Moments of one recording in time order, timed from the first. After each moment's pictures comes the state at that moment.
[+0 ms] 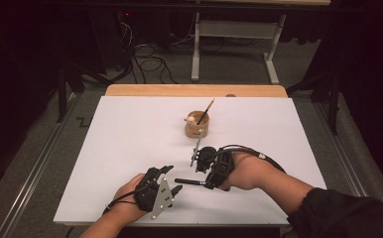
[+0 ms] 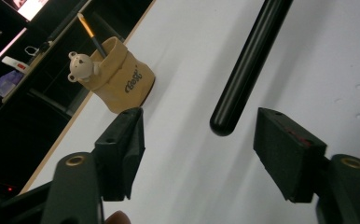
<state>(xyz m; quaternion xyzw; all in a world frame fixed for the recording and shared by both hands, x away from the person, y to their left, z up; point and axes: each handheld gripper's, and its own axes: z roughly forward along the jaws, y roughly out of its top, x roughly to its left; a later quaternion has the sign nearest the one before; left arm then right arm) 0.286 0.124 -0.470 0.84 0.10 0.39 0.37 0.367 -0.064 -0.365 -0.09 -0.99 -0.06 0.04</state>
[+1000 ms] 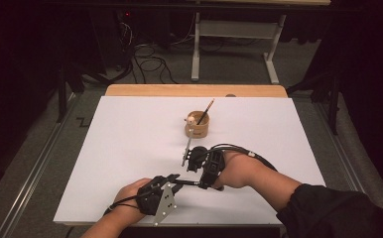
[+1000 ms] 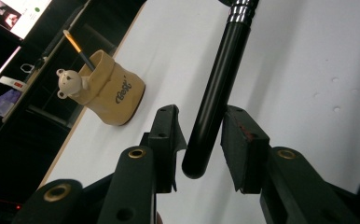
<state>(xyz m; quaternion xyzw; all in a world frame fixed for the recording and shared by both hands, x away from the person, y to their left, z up) 0.279 0.119 -0.471 0.84 0.06 0.40 0.36 0.372 -0.046 -0.370 -0.09 -0.99 -0.05 0.05</state>
